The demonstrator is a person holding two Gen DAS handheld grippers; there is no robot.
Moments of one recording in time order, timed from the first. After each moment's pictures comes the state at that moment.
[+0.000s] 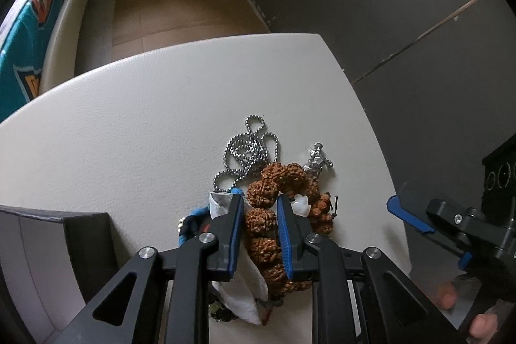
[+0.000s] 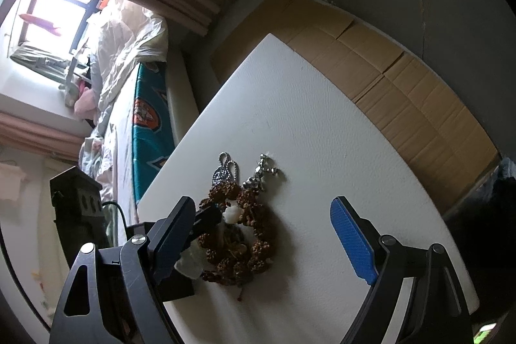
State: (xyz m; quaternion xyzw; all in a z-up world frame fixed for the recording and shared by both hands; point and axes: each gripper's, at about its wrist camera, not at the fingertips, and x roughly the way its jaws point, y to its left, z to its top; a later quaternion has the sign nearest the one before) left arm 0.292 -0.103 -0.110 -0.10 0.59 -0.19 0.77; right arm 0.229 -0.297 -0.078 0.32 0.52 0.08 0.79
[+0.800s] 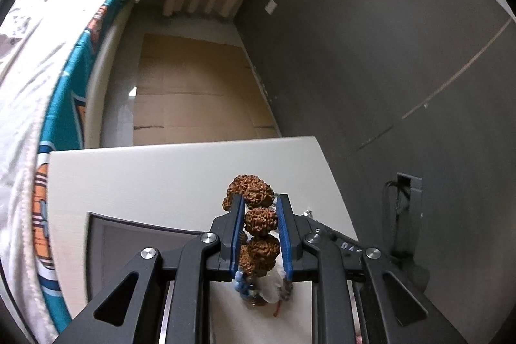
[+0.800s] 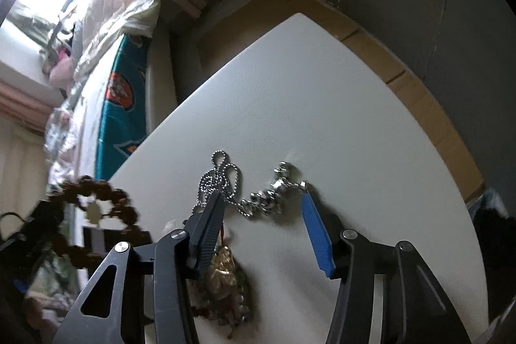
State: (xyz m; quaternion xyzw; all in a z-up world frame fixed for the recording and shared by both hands) left arm 0.263 0.005 -0.022 -0.20 0.47 -0.17 0.84; right arm 0.270 -0.235 -0.101 0.20 0.54 0.04 0.82
